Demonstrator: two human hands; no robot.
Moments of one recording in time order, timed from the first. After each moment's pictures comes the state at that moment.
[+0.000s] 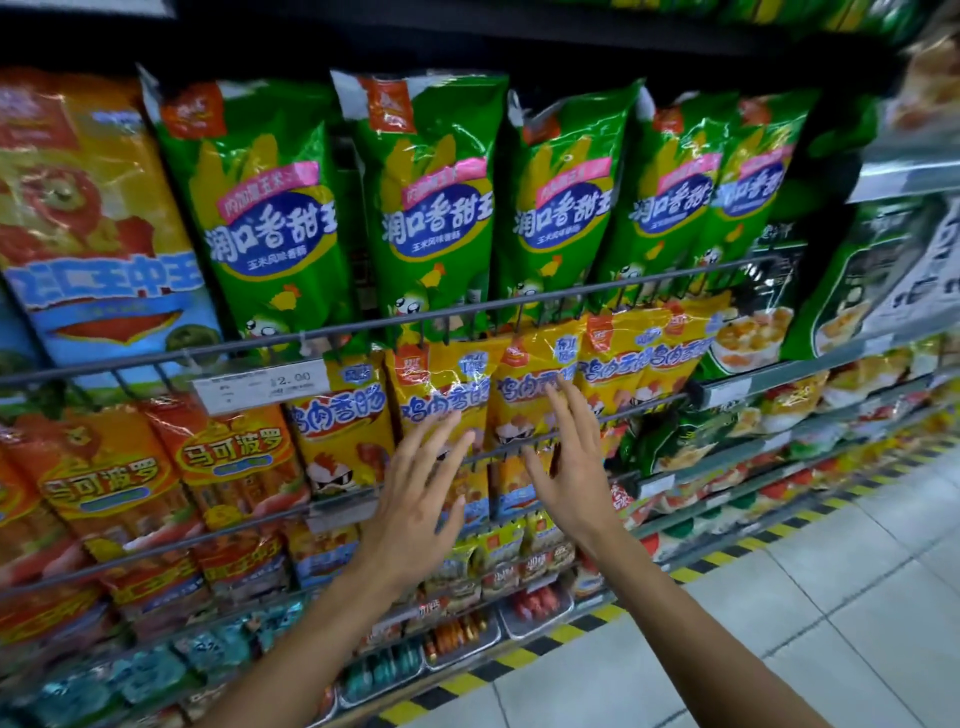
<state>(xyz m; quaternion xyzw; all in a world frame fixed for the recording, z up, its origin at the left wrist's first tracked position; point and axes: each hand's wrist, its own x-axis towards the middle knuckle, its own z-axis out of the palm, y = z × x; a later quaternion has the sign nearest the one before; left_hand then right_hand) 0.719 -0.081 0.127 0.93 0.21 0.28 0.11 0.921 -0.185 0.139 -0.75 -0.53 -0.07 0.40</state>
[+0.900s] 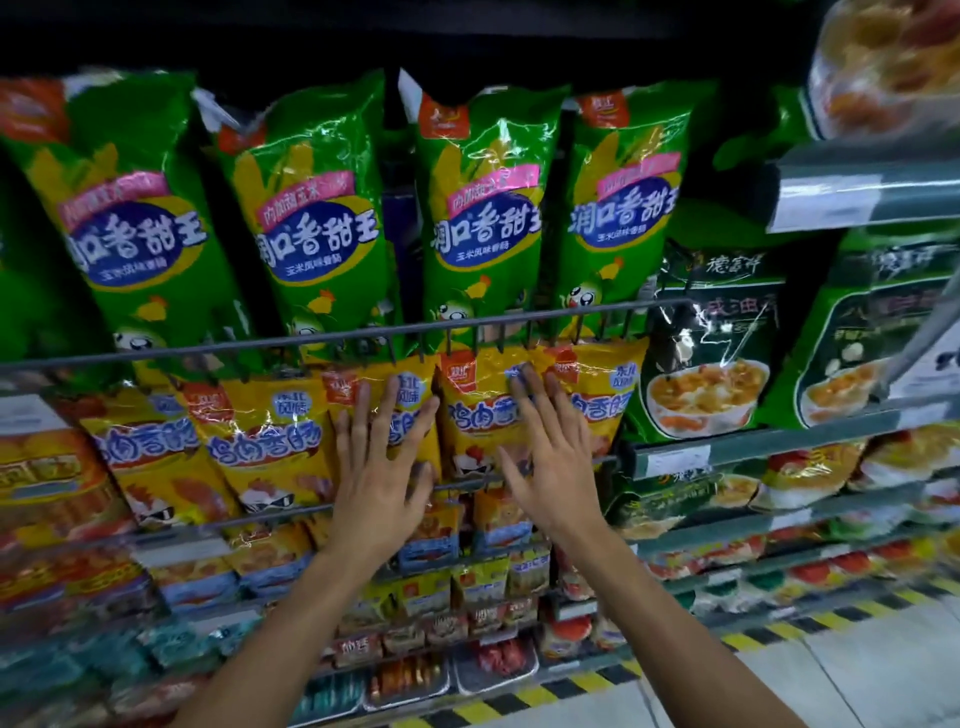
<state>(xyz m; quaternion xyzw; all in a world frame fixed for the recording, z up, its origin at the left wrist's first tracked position) 0.920 -0.110 0.142 0.87 0.38 0.31 -0.05 1.127 -0.195 0.144 -0.69 -0.62 -0.14 0.33</state>
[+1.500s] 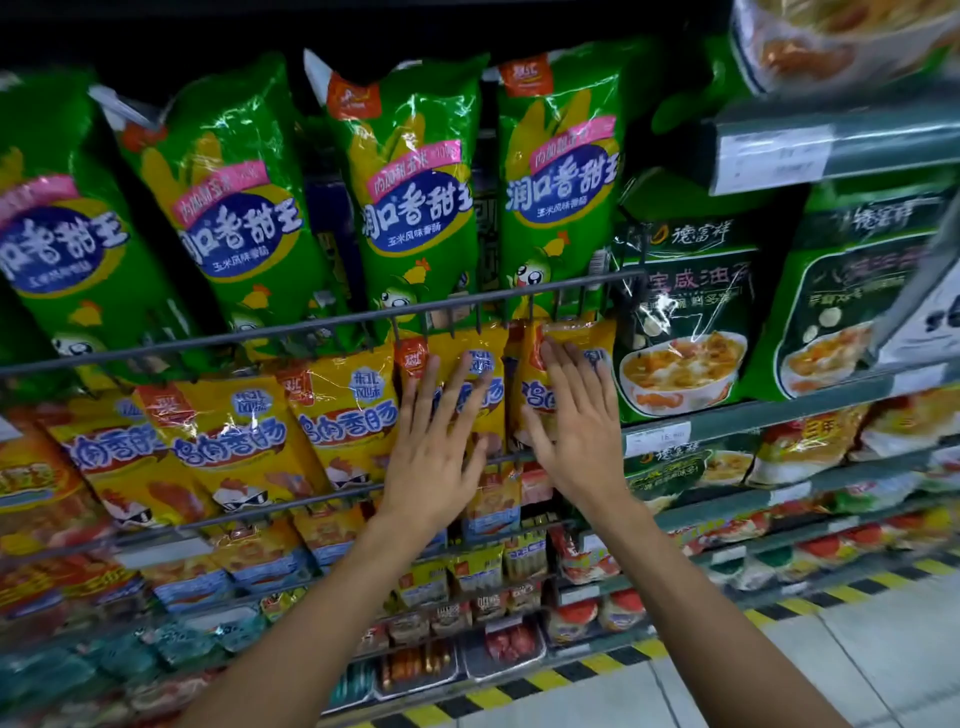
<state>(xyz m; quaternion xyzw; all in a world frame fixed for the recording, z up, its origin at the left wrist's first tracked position) 1.002 -0.135 0.150 0.90 0.33 0.26 -0.08 1.187 -0.206 0.145 -0.70 -0.57 -0.22 0.36</state>
